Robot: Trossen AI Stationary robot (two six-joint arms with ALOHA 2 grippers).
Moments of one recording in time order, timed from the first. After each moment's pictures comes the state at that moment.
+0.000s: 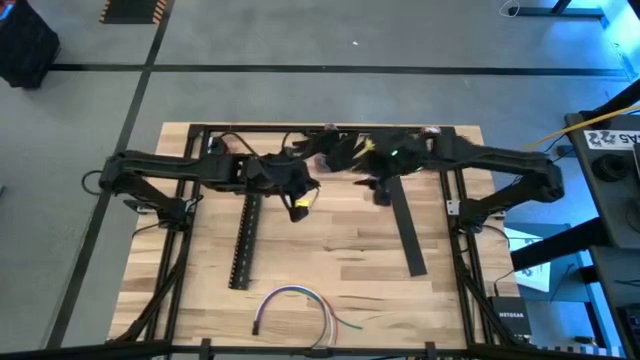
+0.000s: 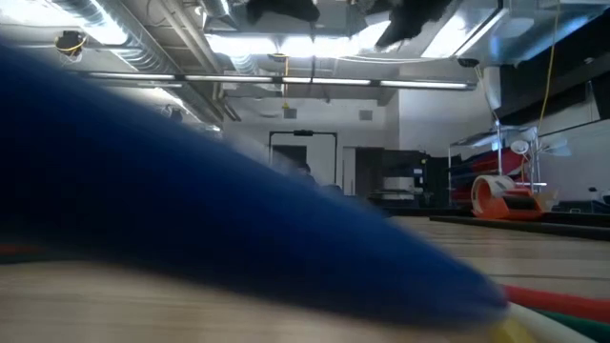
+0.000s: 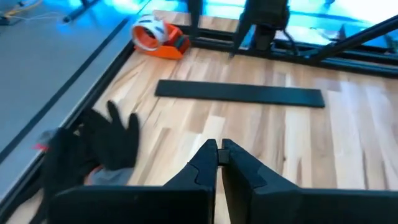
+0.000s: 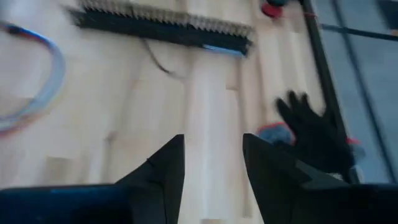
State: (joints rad) left arm -0.03 1.44 1.38 -0.51 -0.33 -0.13; right arm -0.17 1.29 1.34 -0.80 -0.14 -0.24
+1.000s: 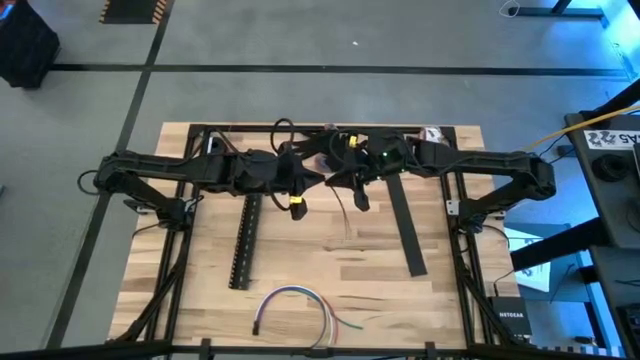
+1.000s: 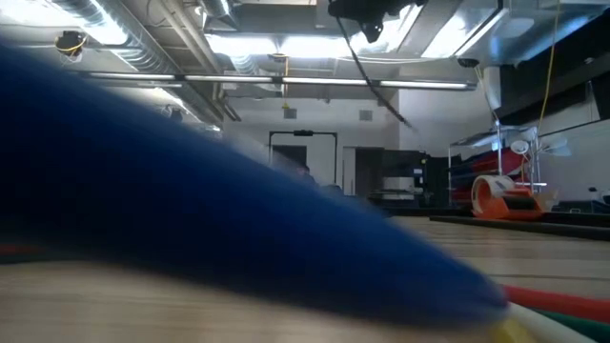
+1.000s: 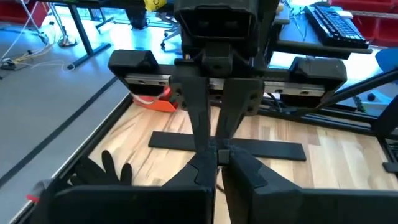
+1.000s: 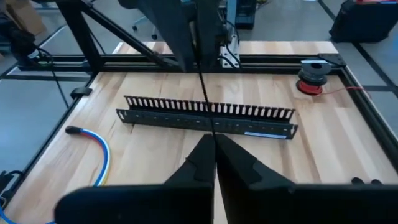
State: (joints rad) left arm -0.06 1.41 1.38 -0.31 -0.34 -0.13; right arm -0.16 1.39 1.22 -0.28 -0.28 -0.06
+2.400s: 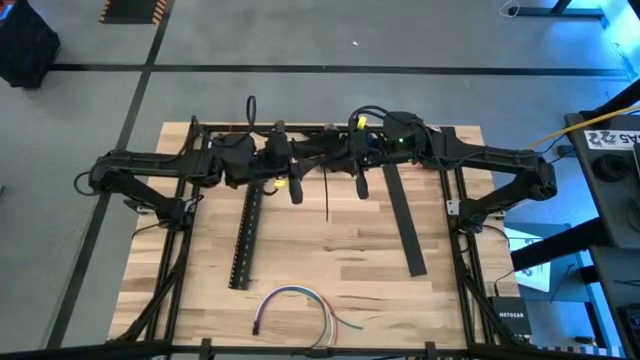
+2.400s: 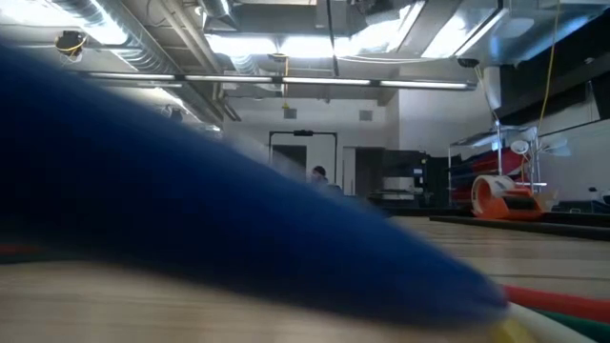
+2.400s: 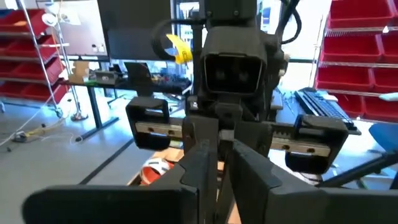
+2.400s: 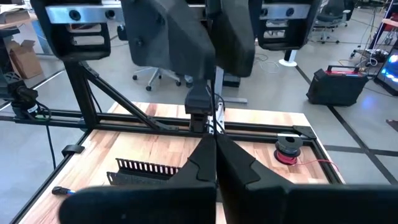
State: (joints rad) left arm -0.03 1.36 1.38 -0.01 -0.34 0.02; right arm -0.16 1.38 1.36 -0.19 -0.27 -0.08
